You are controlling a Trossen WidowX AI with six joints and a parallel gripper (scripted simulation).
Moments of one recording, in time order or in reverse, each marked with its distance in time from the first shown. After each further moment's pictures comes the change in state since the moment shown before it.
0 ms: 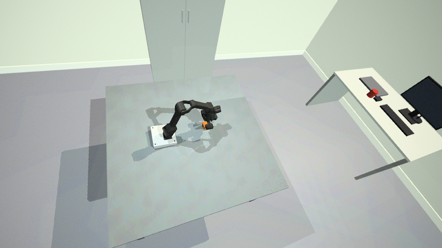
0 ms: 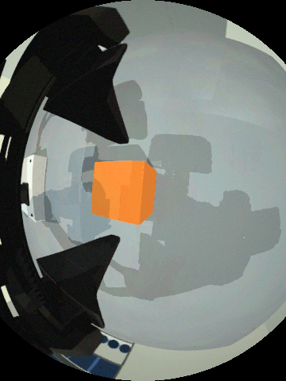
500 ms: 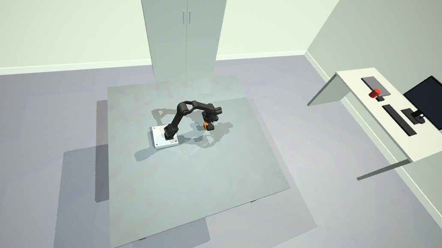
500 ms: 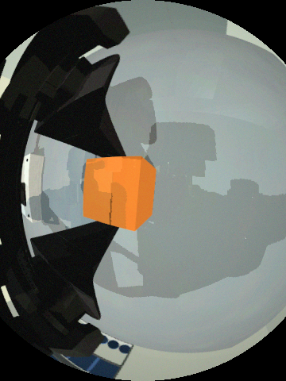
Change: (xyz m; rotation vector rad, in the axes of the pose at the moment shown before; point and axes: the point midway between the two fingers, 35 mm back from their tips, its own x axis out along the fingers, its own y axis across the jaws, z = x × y) arm 0.013 0.000 -0.002 0.000 0.007 -0.001
